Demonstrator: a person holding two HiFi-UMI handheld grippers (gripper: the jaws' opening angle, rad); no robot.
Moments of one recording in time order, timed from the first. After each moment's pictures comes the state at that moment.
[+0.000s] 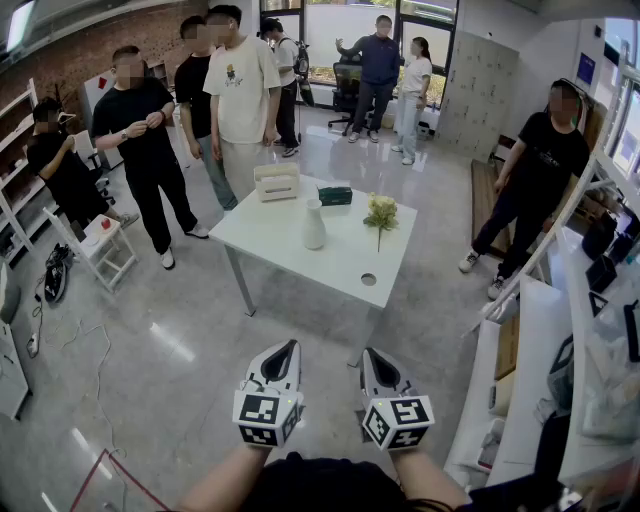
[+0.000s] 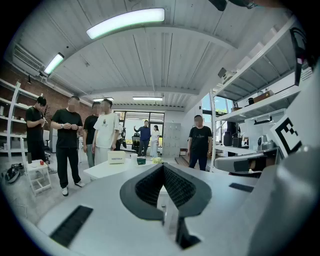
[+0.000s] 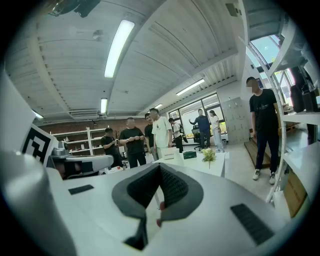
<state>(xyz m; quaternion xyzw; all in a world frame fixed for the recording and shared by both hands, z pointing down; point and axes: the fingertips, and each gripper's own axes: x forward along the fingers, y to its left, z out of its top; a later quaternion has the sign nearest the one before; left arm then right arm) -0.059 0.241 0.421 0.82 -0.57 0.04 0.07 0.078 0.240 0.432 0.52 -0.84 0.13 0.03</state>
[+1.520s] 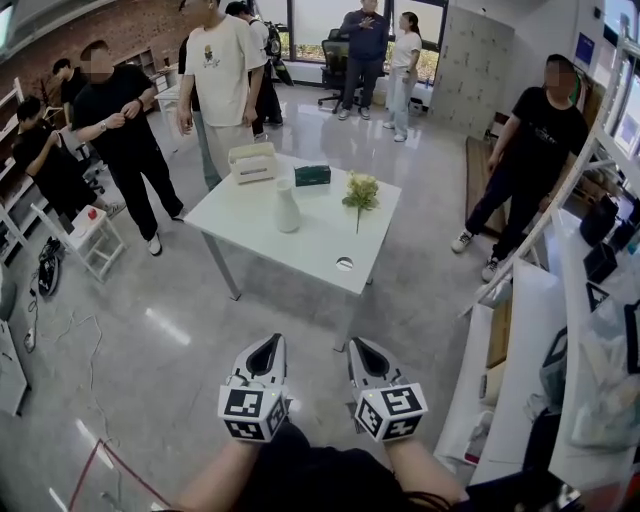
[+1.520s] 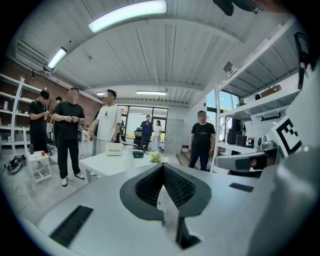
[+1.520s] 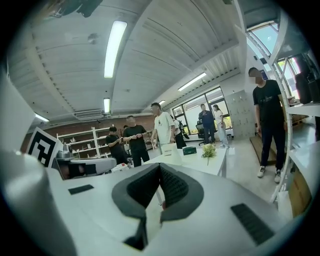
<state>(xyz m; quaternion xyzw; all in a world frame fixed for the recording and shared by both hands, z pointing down) -0.003 0.214 0.453 0.81 -0.58 0.05 0.10 0.134 0.208 0.457 0.48 -0.86 0.15 0.04</state>
